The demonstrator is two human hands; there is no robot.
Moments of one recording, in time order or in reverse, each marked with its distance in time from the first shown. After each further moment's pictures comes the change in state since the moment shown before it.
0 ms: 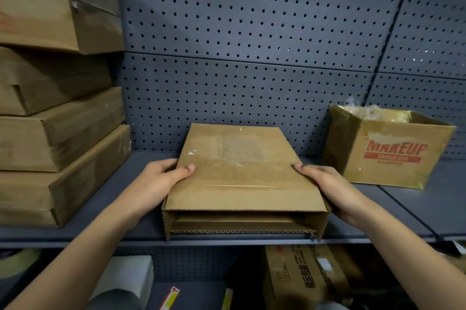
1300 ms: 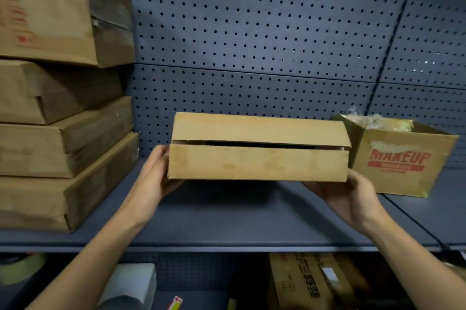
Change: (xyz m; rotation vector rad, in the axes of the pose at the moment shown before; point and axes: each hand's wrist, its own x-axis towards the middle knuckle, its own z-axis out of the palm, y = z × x) left_hand 0.000 -0.010 -0.010 -0.367 0.086 0.292; right_hand 0.002 0.010 -0.005 0.702 -0.046 -0.329
